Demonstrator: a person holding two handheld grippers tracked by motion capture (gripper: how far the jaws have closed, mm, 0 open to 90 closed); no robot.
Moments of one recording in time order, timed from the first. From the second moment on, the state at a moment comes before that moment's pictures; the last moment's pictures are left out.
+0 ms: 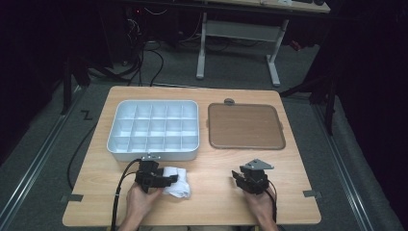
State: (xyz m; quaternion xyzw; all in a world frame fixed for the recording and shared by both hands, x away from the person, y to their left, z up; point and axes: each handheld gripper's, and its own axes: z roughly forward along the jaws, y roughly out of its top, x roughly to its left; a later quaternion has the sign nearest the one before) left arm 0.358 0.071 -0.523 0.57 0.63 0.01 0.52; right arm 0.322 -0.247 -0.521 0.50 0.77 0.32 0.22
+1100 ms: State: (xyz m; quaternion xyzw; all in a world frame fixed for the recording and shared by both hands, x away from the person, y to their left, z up) left arm 0.351 0.075 -0.511 0.59 0.60 -0.01 0.54; right arm 0.324 -0.284 -0.532 0.53 0.75 0.32 0.24
